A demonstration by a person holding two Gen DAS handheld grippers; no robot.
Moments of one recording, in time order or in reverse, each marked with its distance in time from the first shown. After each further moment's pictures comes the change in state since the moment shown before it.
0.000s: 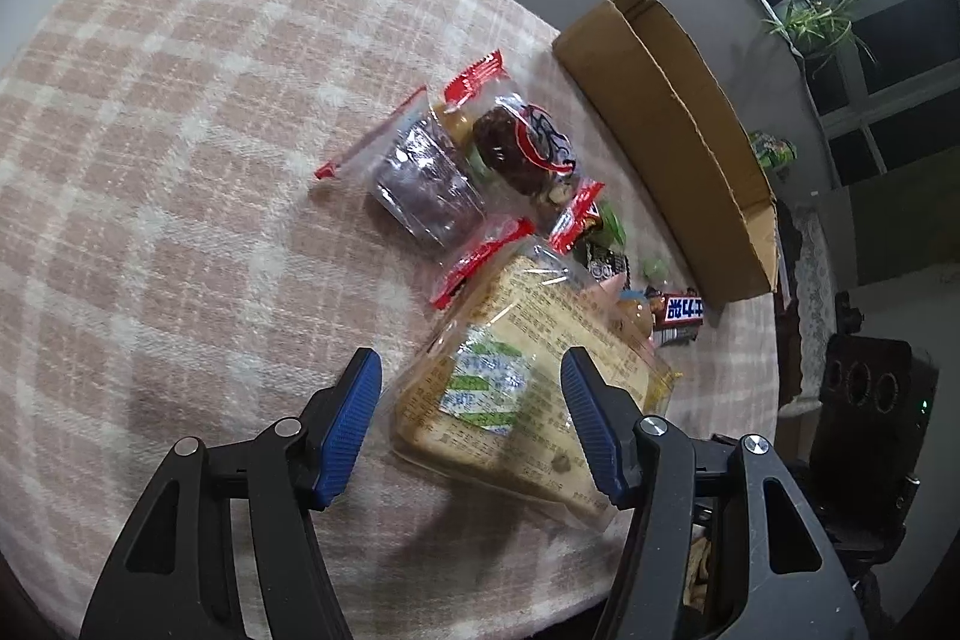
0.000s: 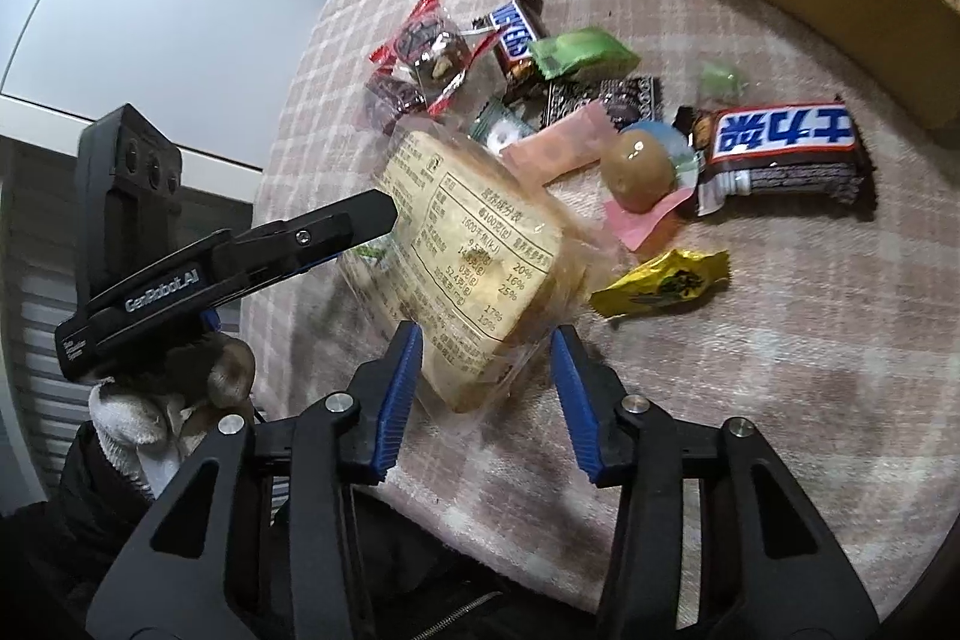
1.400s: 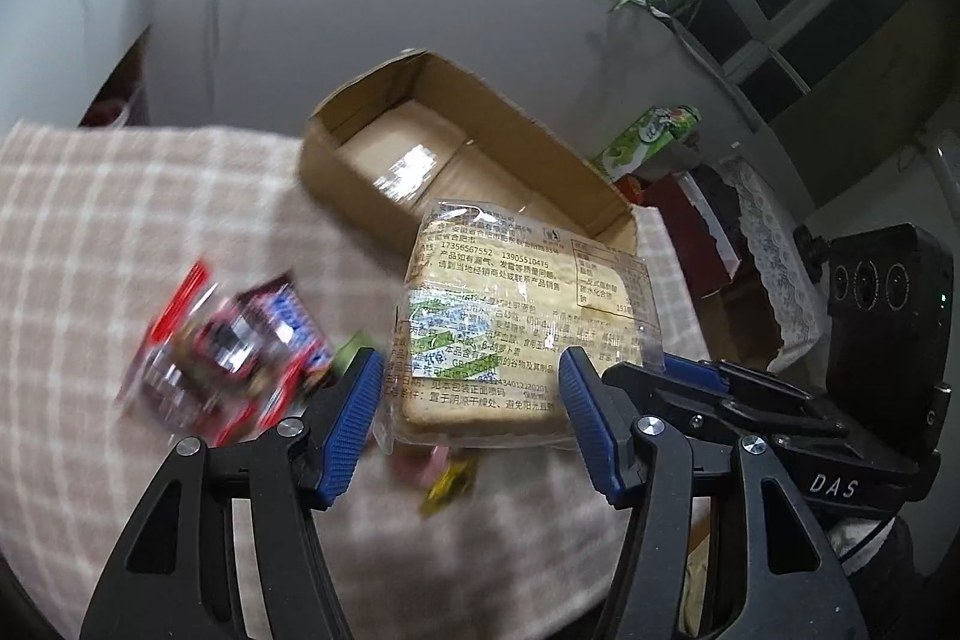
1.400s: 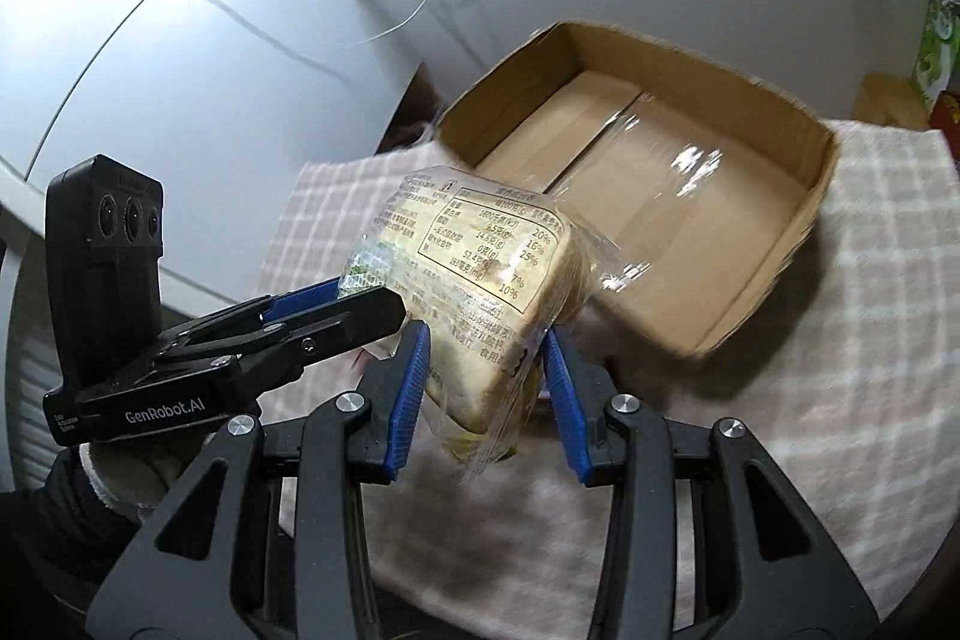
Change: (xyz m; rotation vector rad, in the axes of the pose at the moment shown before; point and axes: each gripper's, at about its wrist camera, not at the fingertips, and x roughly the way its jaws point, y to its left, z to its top) left arm 0.001 -0.144 0.047 0.305 -0.100 -0.082; right arm -0.135 -0.038 0.058 -0.059 -0.325 -0.145
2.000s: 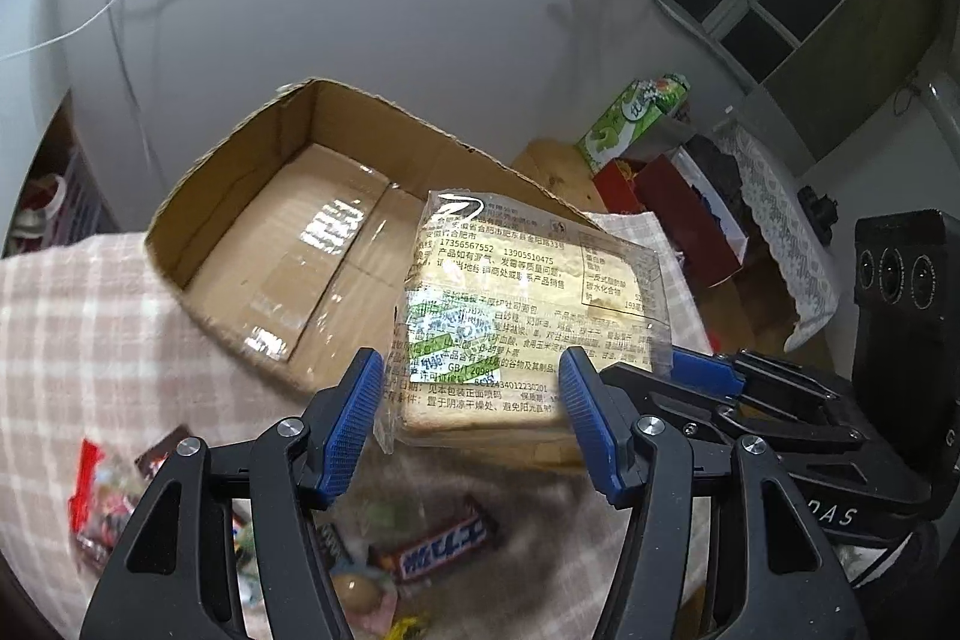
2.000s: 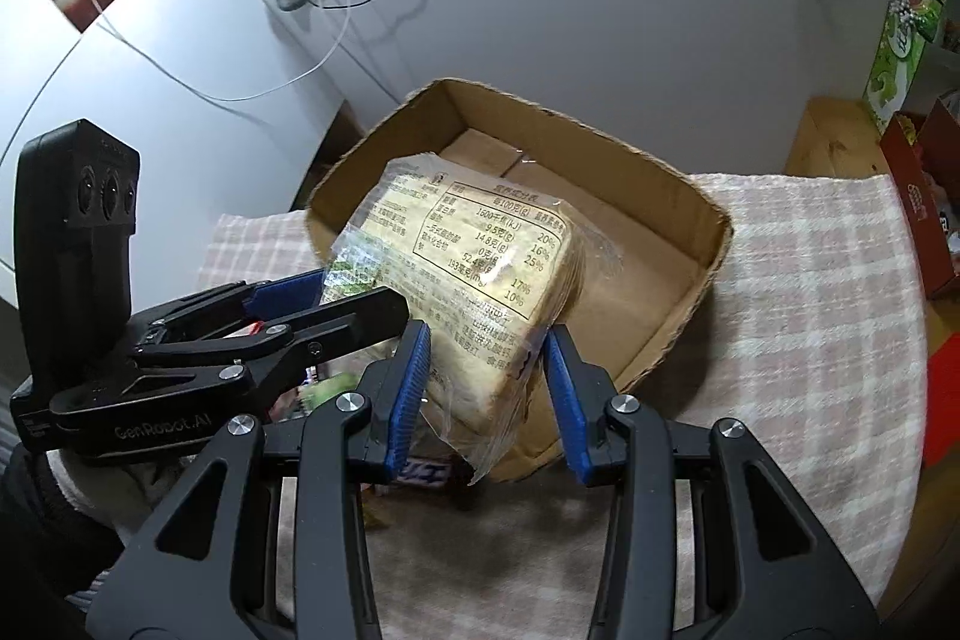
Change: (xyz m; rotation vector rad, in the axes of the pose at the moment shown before) left arm 0.068 -0.042 0.052 0.127 0.043 0.009; right arm -0.001 -0.062 0.043 0.022 -0.029 -0.114
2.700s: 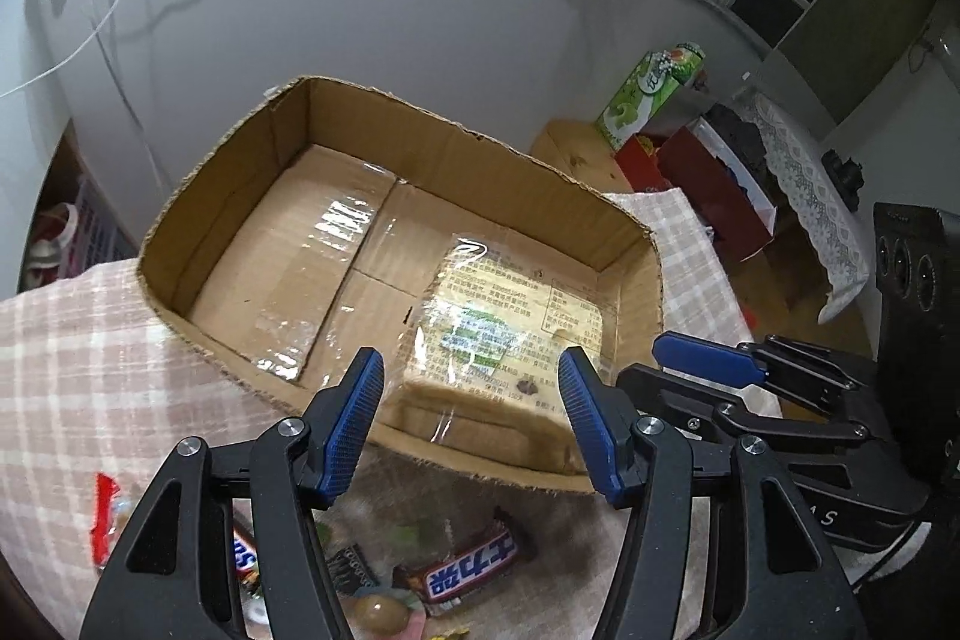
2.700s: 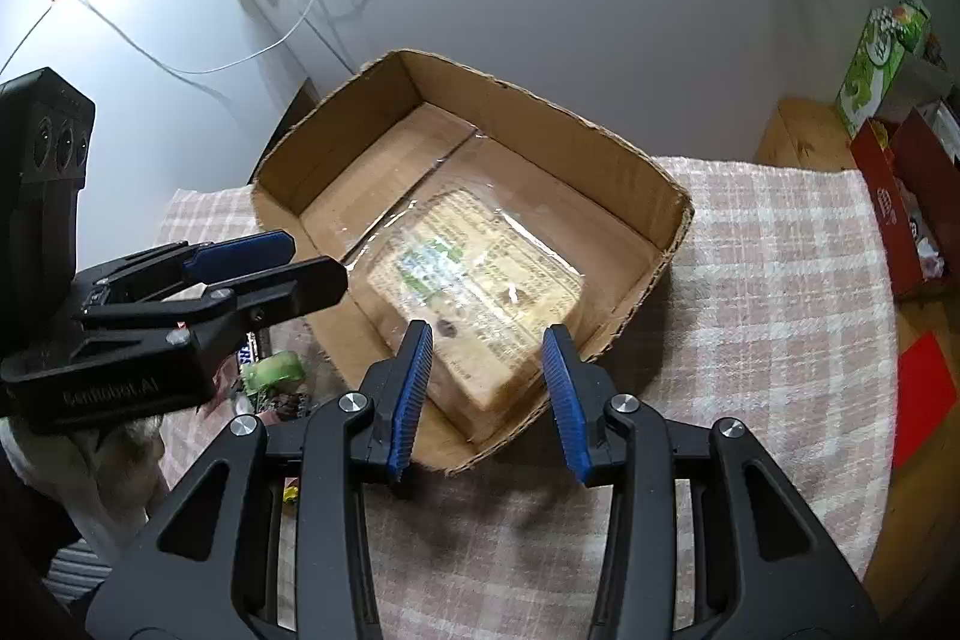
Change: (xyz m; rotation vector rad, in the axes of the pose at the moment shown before) left arm 0.006 -0.001 0.004 0.061 0.036 0.075; right arm 0.003 0.000 -0.007 -0.057 0.019 -0.101
